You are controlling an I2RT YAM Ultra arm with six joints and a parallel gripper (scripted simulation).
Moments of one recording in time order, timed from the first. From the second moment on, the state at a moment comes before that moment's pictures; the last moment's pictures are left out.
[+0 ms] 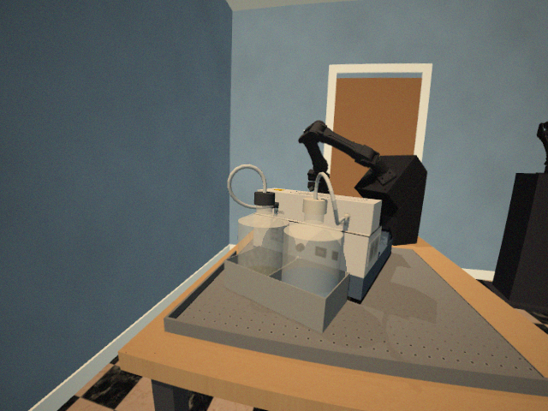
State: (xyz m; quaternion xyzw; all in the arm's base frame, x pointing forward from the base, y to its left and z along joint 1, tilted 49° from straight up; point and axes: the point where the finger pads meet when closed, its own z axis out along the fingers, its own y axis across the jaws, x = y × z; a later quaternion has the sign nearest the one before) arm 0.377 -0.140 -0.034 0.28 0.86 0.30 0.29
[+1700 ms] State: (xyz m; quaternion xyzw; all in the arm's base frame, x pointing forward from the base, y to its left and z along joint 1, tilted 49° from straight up) arm 0.331 -0.219 -0.080 0.35 0.84 0.32 0.26
